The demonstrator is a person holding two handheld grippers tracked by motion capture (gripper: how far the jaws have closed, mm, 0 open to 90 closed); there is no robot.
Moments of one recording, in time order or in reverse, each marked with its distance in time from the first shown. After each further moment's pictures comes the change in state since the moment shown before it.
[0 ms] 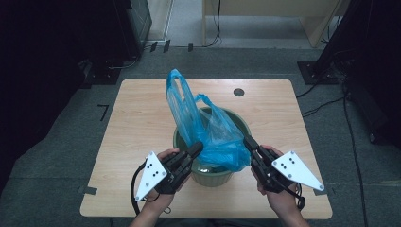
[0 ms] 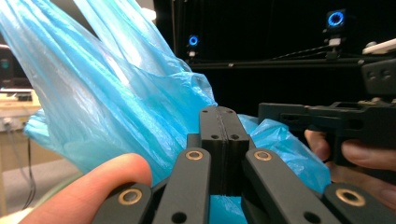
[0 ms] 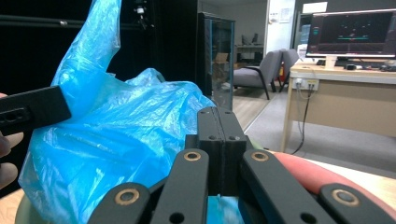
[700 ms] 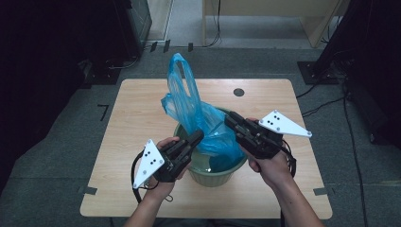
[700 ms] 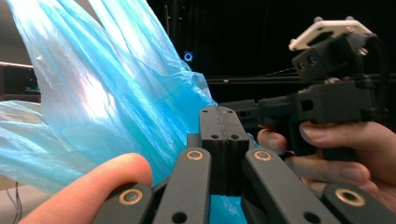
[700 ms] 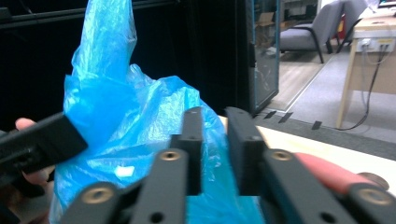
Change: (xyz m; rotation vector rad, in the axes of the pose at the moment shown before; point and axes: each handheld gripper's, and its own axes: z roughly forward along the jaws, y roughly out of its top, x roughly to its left) left arm 0.021 0.020 0.017 -0.076 -0.042 0.021; right arm -0.011 0.049 0.061 0.163 0.183 0.113
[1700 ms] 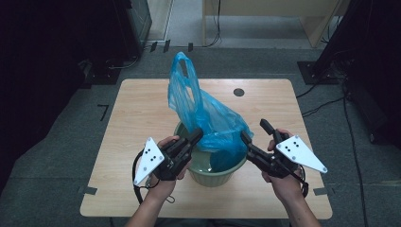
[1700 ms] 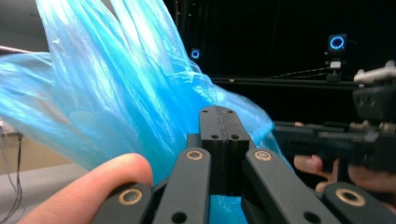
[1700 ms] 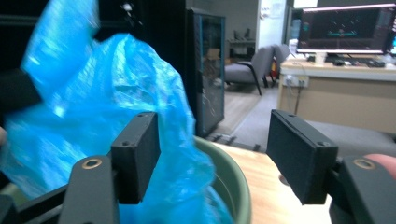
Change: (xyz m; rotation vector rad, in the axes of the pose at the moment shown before) left arm 0.001 -0.003 0.004 0.009 0.022 -0.047; right arm -0.007 -0.036 -0.038 -0.148 -0.208 -0.097
